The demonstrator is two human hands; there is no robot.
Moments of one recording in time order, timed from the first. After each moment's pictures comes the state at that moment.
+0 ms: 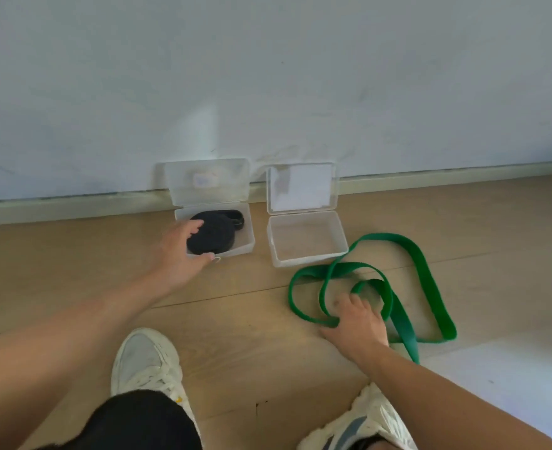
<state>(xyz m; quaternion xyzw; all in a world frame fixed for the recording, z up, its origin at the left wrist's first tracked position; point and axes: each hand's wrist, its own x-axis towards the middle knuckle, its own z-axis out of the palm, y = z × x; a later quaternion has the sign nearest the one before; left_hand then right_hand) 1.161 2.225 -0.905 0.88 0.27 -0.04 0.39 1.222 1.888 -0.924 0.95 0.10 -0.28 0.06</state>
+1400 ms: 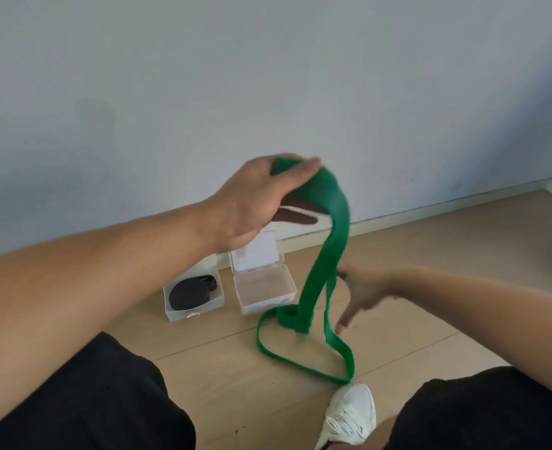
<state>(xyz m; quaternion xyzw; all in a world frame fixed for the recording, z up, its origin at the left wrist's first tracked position) 1.169 2.041 -0.545 0.67 -0.05 -0.03 0.74 1.249 1.819 -0.659 0.89 0.21 -0.39 -0.06</state>
